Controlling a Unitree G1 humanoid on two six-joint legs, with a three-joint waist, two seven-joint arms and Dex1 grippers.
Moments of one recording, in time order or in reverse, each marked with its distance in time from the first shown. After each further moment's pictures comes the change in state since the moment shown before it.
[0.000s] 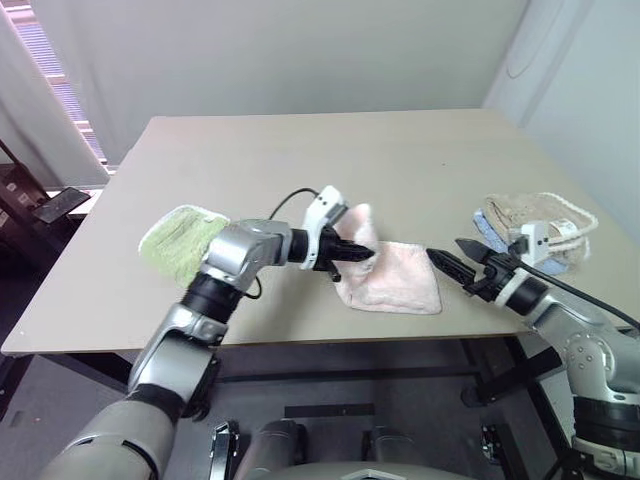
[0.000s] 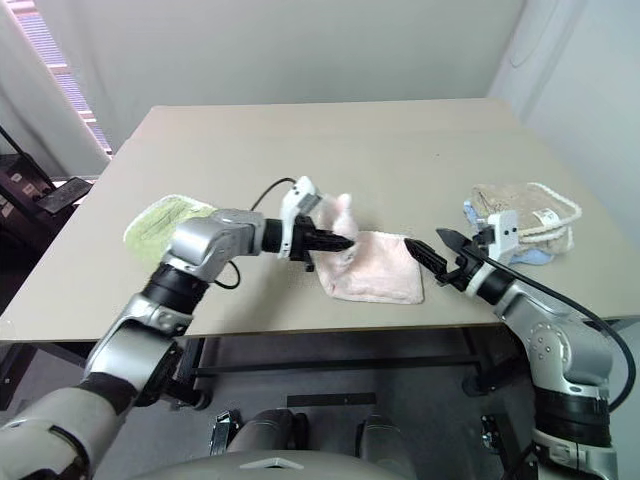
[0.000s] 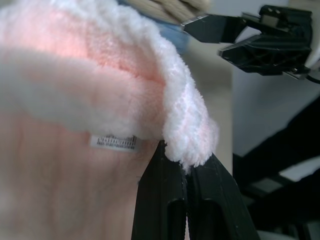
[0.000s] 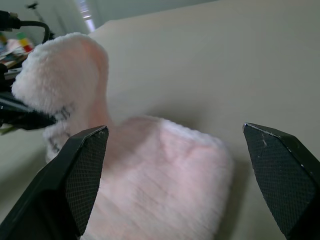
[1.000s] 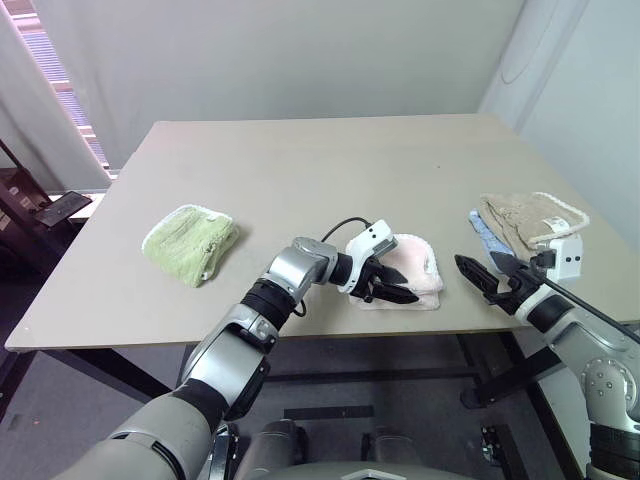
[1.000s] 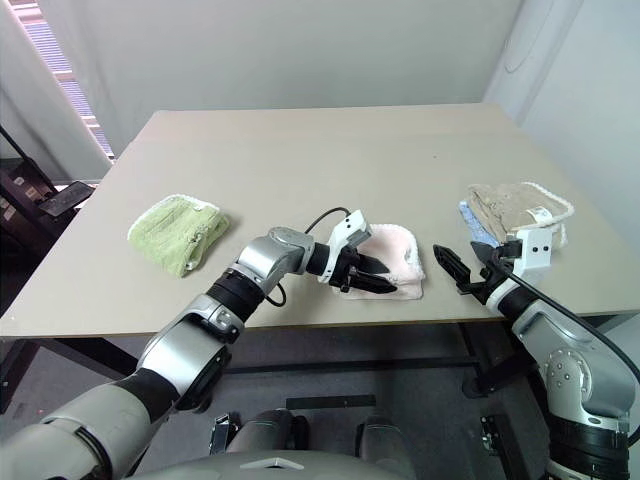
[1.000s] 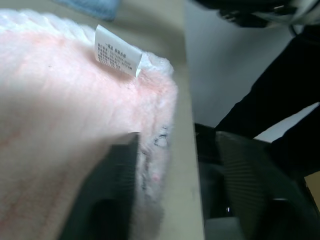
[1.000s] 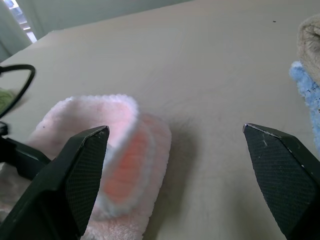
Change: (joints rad) left arm 0.001 -0.193 -0.022 0.216 0.197 -0.241 -0.158; right arm 0.086 0.010 -0.058 -0.040 0.017 -0.021 -0.153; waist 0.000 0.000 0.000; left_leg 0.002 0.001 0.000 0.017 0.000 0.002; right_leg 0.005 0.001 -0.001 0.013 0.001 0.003
